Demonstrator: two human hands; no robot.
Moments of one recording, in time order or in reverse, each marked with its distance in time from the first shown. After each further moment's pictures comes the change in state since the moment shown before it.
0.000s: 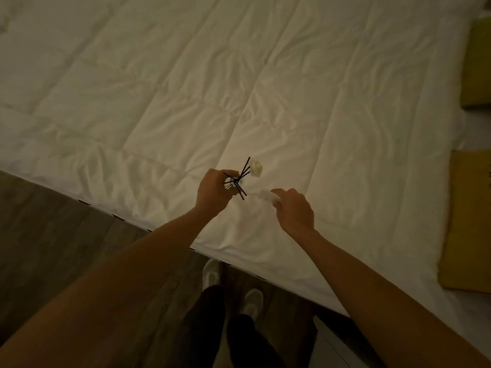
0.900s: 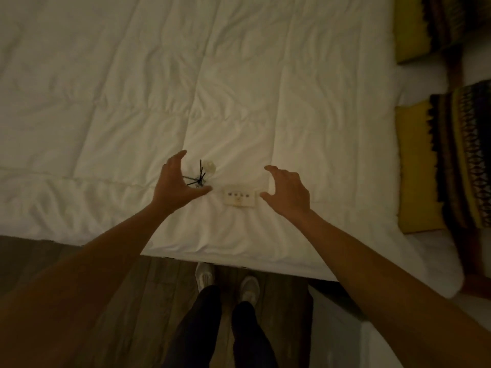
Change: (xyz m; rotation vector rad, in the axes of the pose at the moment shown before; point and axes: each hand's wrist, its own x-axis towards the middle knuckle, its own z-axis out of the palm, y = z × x) left_hand 0.015 0.037 -0.026 0.153 -0.118 0.136; right_hand -0.025 0.055 -0.064 0.093 0.037 0.182
